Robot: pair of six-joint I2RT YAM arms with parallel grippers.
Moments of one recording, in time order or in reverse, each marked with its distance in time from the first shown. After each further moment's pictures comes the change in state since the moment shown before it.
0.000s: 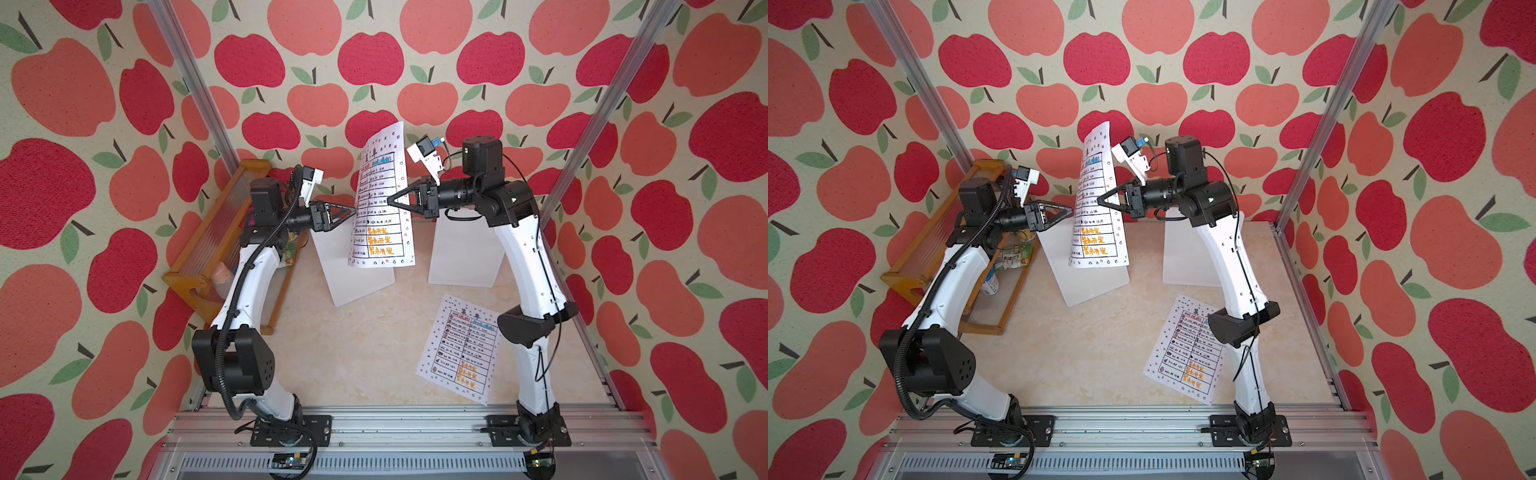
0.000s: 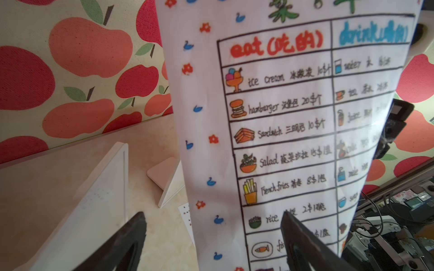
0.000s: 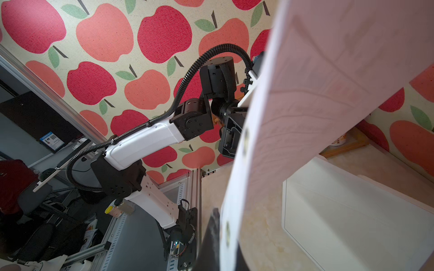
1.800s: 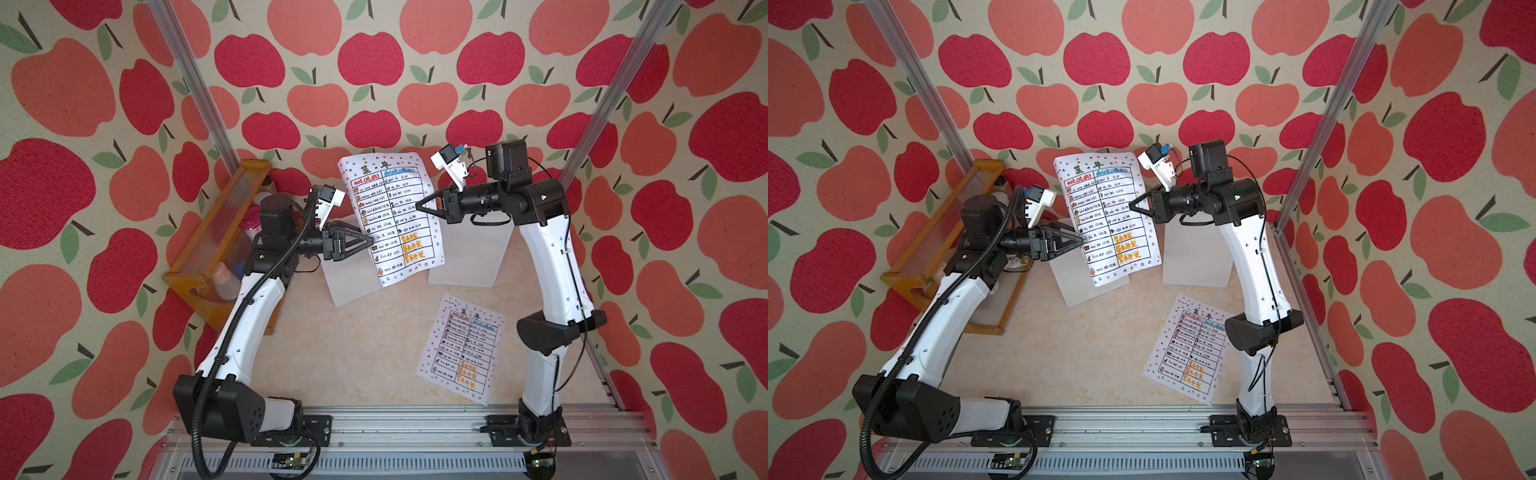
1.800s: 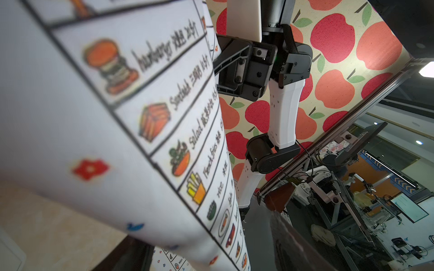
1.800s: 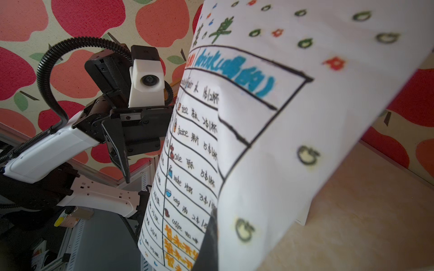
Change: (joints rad) left arm -0.142 -0.272 -0.218 0.037 0.105 -0.081; right arm -0.103 -0.133 -0.153 -0.209 0.184 -0.169
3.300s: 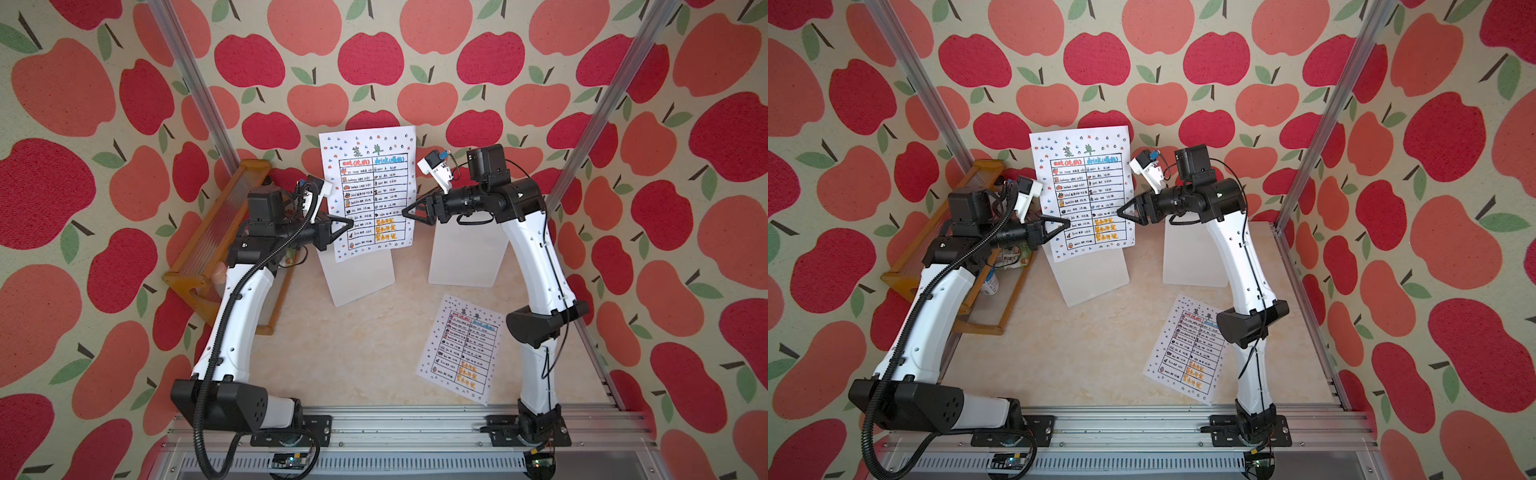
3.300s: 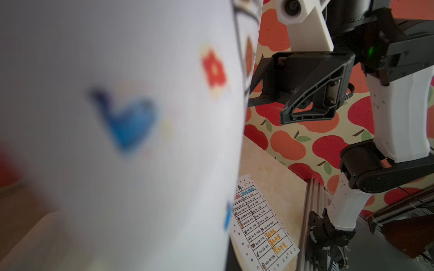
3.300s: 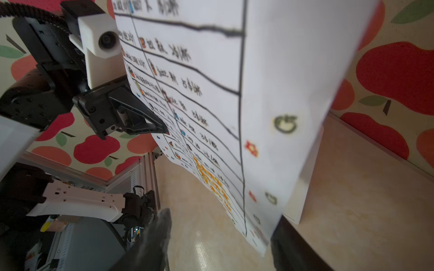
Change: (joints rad) left arm 0.089 0.071 0.239 -0.438 -0.420 0.500; right arm 0.024 0.117 0.046 0.011 0.059 -0.016
